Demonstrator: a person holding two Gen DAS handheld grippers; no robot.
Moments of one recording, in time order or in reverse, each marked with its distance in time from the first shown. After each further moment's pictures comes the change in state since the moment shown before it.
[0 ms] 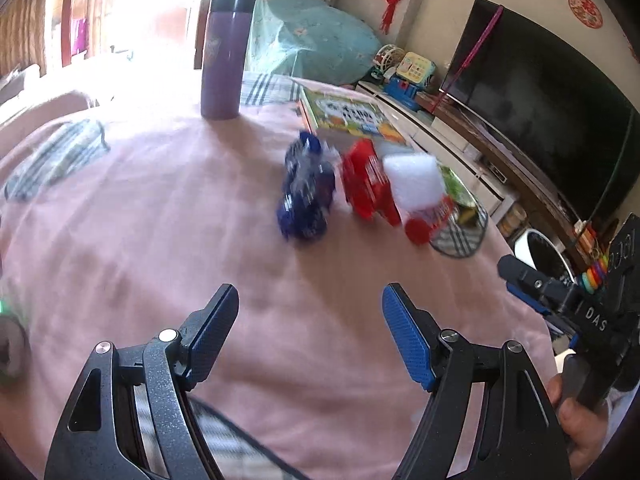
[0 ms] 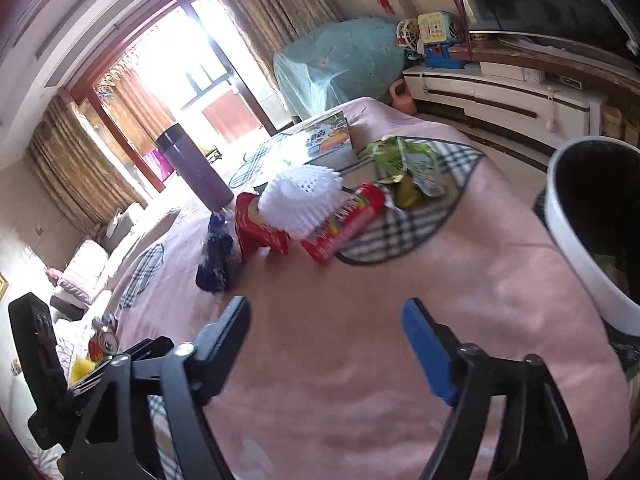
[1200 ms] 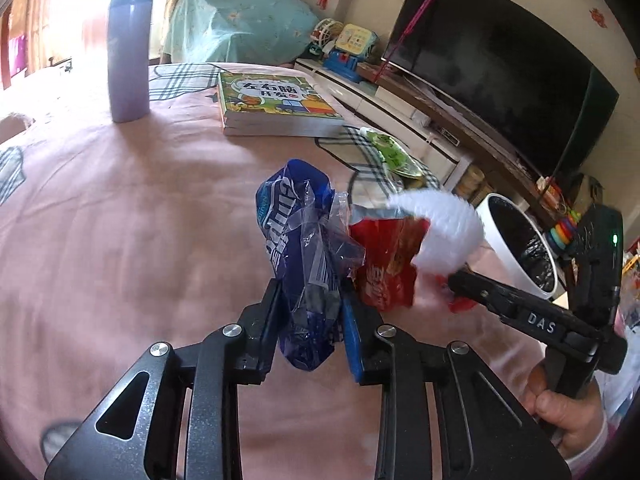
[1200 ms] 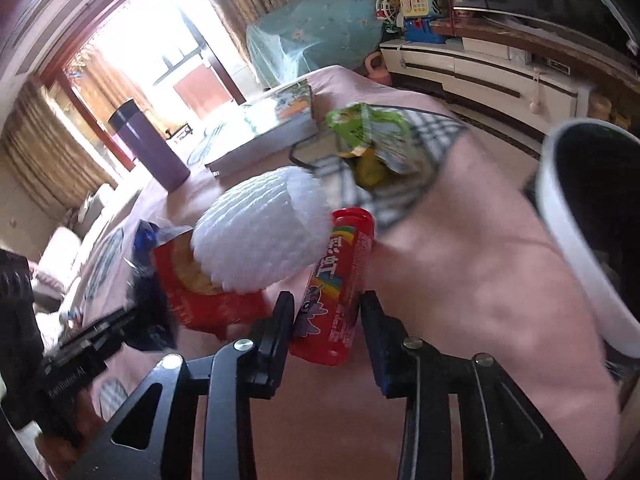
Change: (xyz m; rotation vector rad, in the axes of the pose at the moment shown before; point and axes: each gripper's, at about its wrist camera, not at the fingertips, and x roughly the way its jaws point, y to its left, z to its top) left arm 0.027 -0.050 -0.002 0.112 0.071 -0.168; right arm -0.004 -0.038 -0.008 -0.017 0.105 -0.109
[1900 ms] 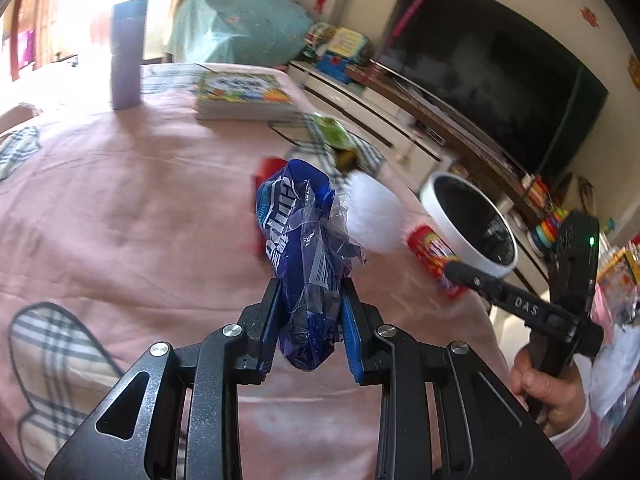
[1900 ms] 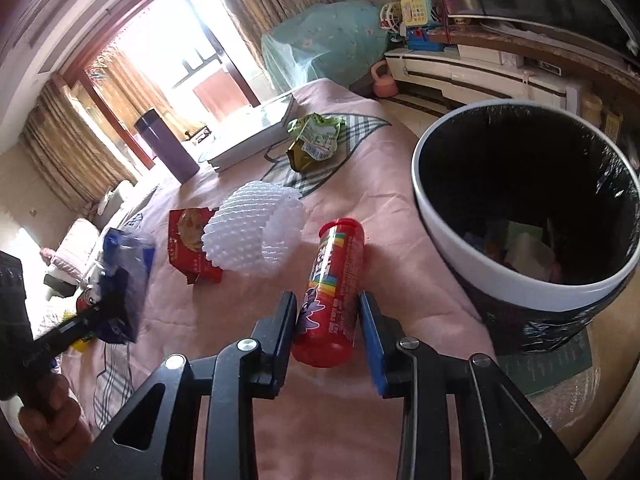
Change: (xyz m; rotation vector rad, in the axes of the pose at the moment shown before) left arm -0.039 -0.074 -0.048 -0.009 0.000 -0.010; right arm -0.062 -0.069 -0.025 -0.026 -0.030 0.079
